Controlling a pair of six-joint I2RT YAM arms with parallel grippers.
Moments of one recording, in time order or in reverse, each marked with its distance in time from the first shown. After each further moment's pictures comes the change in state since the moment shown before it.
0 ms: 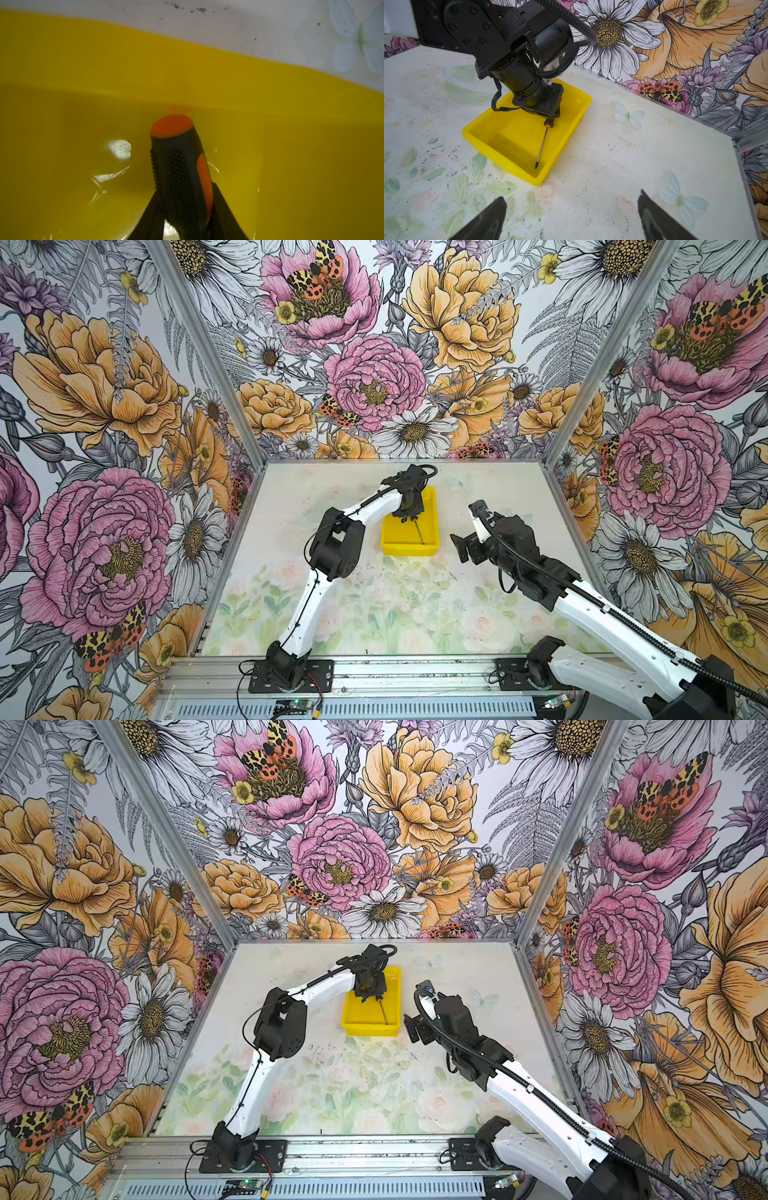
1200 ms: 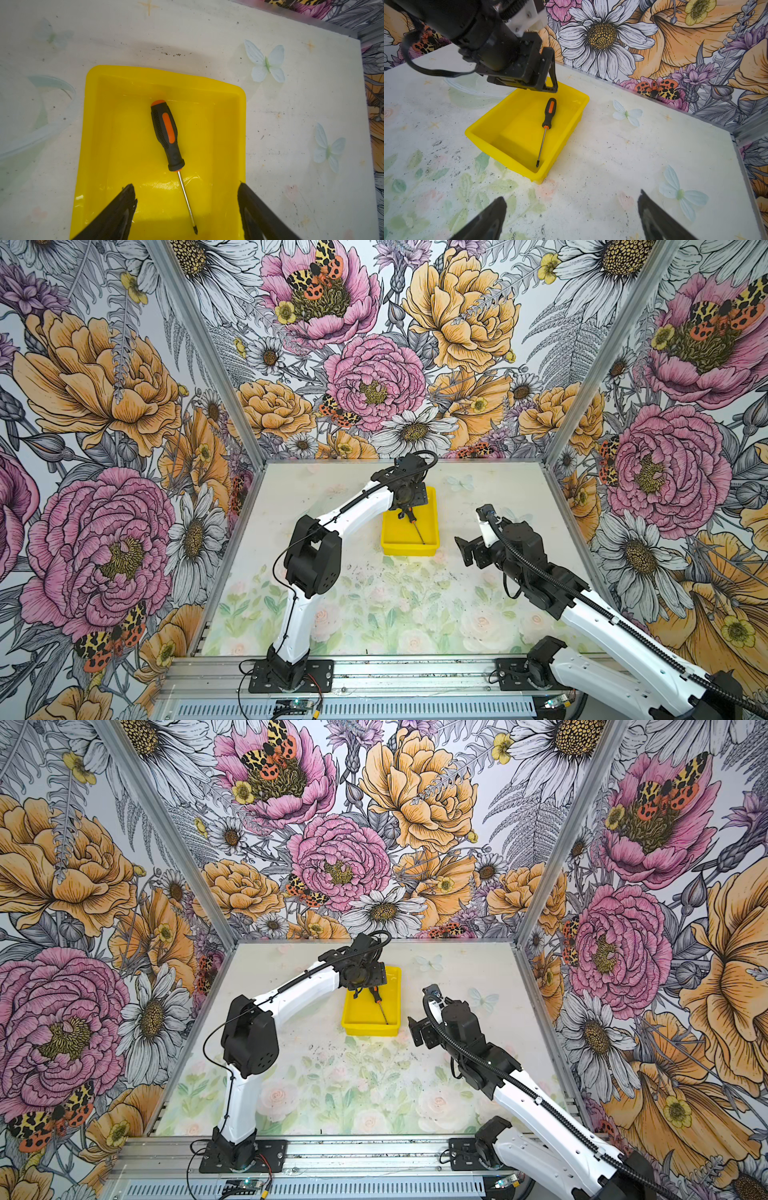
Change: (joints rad) left arm -0.052 -0.375 -0.210 -0.002 -0.093 0.018; right arm -0.011 -0.082 -0.056 0.001 -0.008 0.028
